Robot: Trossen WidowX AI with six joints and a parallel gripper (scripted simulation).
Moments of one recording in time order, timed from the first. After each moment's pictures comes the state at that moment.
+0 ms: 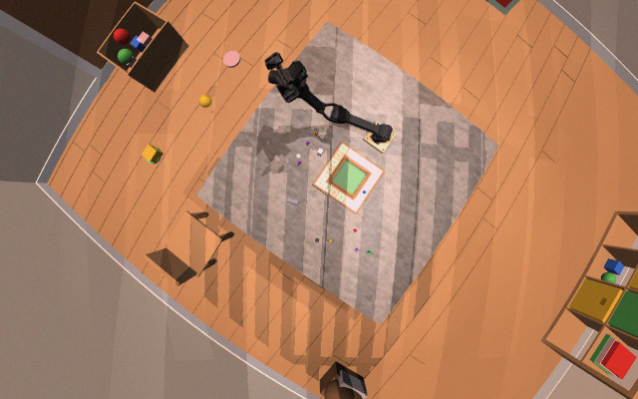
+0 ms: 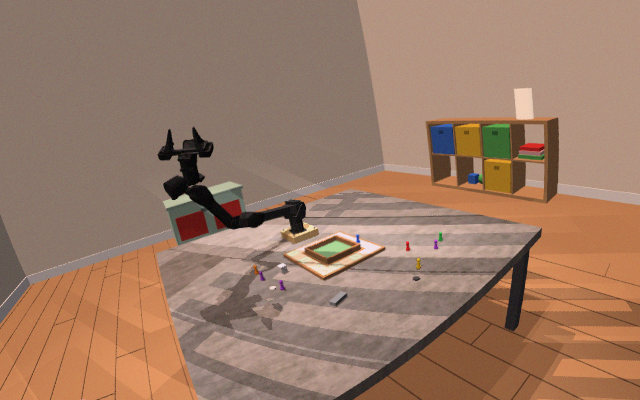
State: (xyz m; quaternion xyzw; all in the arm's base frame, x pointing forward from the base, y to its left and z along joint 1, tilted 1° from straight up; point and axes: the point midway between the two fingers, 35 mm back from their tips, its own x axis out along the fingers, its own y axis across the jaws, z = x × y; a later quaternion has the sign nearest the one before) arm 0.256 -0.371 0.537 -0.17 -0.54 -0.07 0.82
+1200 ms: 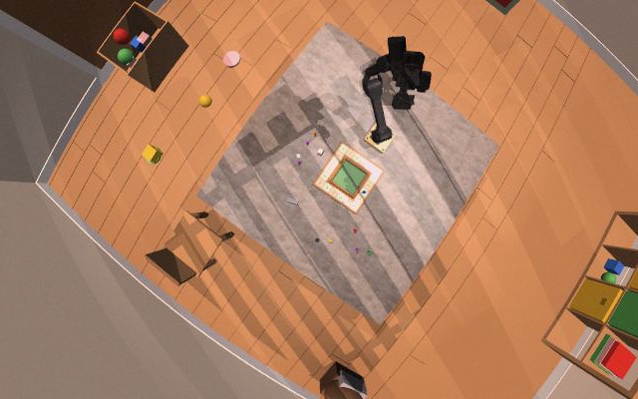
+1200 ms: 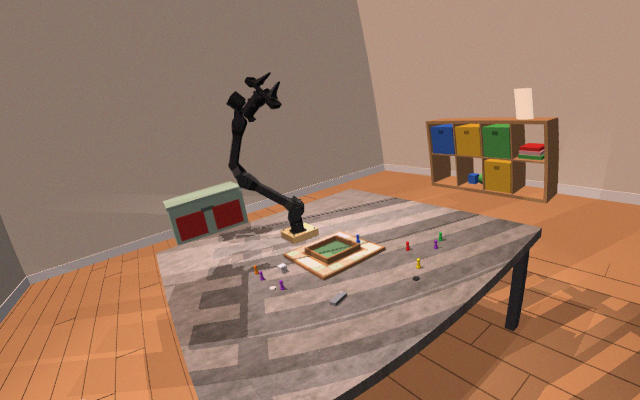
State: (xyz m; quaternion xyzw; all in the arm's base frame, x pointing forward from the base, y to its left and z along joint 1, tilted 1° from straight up) arm 0.046 -0.004 0.658 -0.54 -0.48 0.05 0.69
